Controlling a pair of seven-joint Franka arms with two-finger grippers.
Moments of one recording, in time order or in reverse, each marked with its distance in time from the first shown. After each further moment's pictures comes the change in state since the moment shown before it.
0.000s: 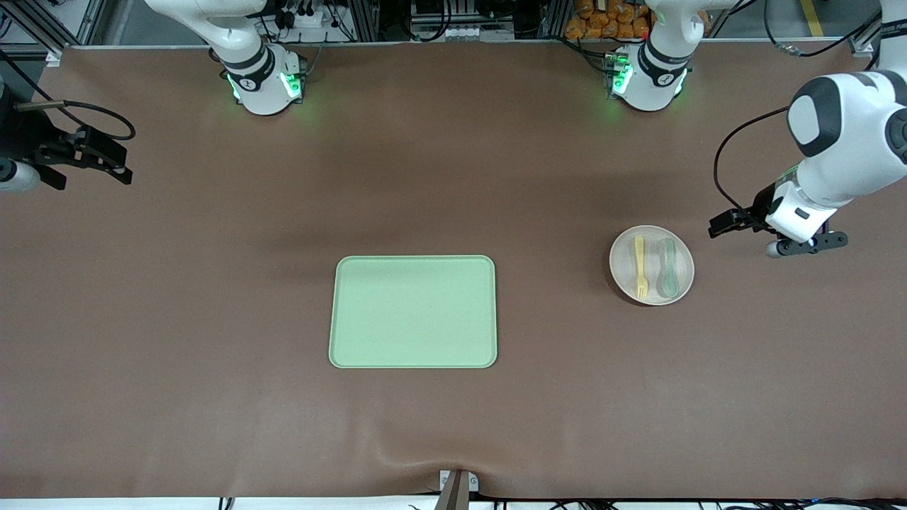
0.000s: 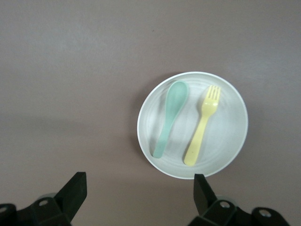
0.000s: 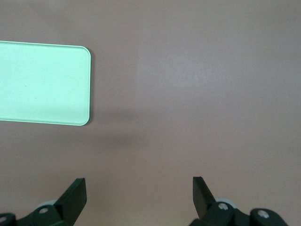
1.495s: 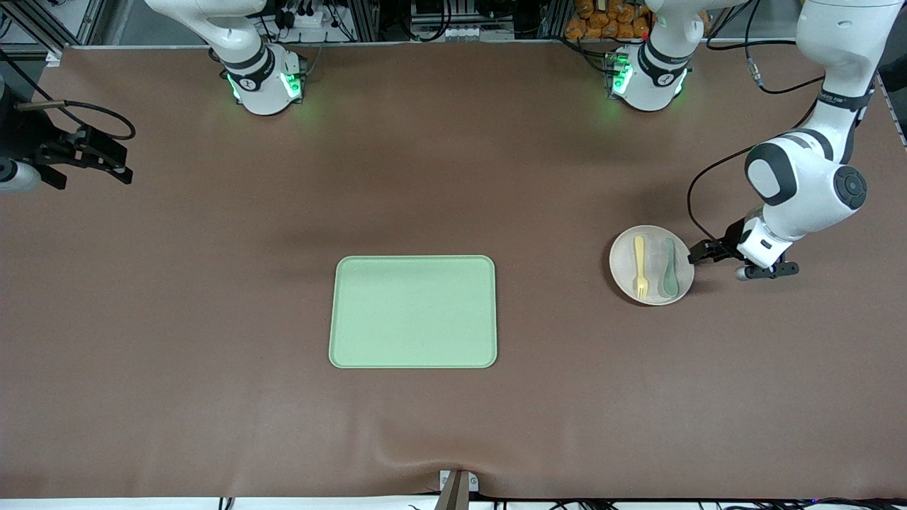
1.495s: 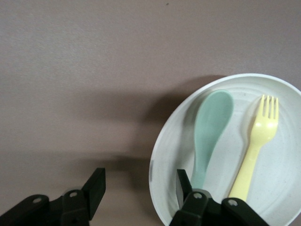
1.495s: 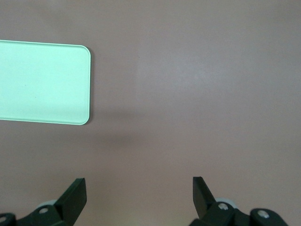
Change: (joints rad) left arm 0.061 0.289 -0.009 -0.059 -0.254 0.349 0.342; right arm 0.000 0.000 0.000 0.000 0.000 -0.003 0.000
